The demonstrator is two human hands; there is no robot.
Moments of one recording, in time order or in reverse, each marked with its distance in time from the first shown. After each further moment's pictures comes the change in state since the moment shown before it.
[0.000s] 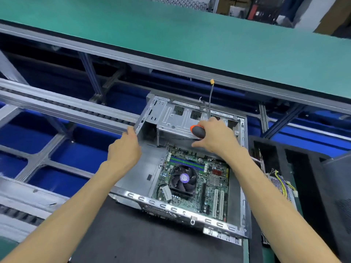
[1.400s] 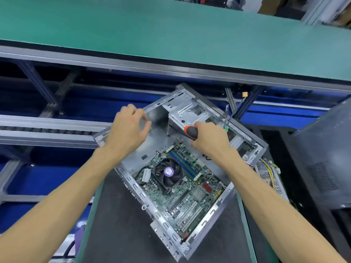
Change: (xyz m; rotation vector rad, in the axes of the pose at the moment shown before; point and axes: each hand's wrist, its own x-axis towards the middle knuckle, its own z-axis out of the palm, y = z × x) left_hand 0.092 0.045 0.000 -0.226 0.240 0.617; right_hand 0.001 0.008 0.015 -0.029 0.104 0.269
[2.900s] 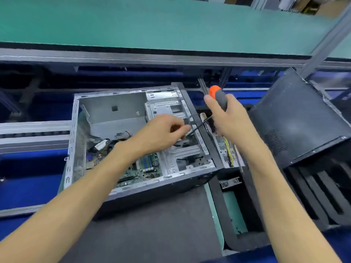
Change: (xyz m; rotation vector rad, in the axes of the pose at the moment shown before) left_hand -0.032 0.197 -0.001 -0.526 -0.529 0.241; right_hand -0.127 0.103 -0.085 0.822 0.289 0.305
